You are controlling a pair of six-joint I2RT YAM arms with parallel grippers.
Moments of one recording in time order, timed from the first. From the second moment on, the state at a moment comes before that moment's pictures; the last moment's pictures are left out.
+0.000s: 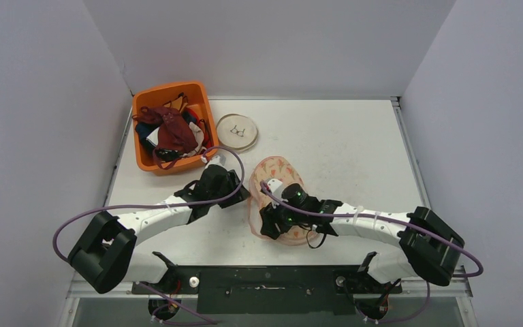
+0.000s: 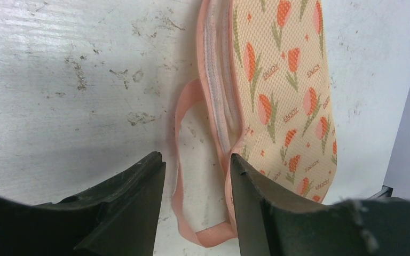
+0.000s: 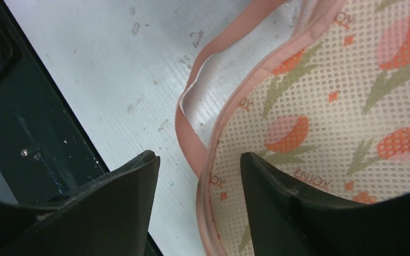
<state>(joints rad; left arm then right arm) -0.65 1.32 0.61 -0.01 -0.03 -0.93 0.93 1.35 0.61 -0.01 -0.25 0.25</state>
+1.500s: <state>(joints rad) -0.55 1.65 0.65 0.26 0.11 -0.99 0.93 1.65 0.87 0.08 0.30 0.38</state>
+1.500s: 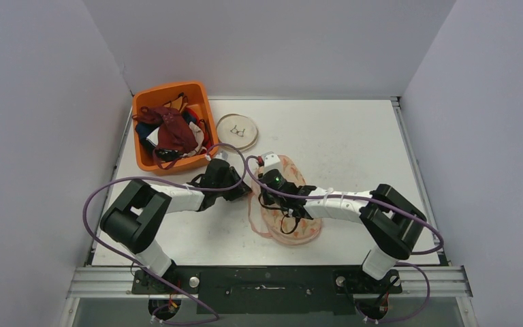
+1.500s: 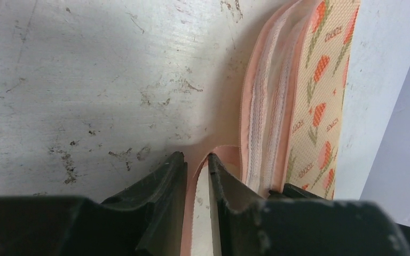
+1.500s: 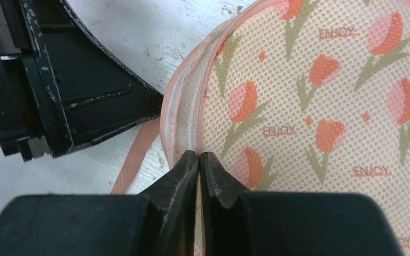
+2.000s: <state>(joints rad) -0.55 1.68 0.66 0.30 0.11 -0.99 0.94 1.34 0.74 0.06 0.27 0.36</state>
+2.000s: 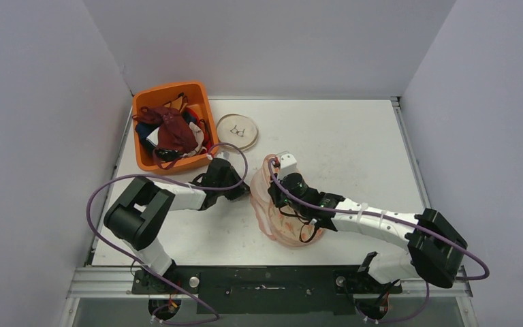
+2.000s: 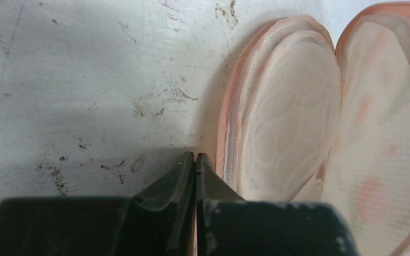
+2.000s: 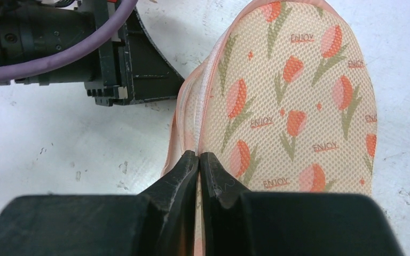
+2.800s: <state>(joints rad) -0.55 1.67 0.70 0.26 0.10 -0.99 0.96 1.47 0.72 0.04 0.09 0.34</state>
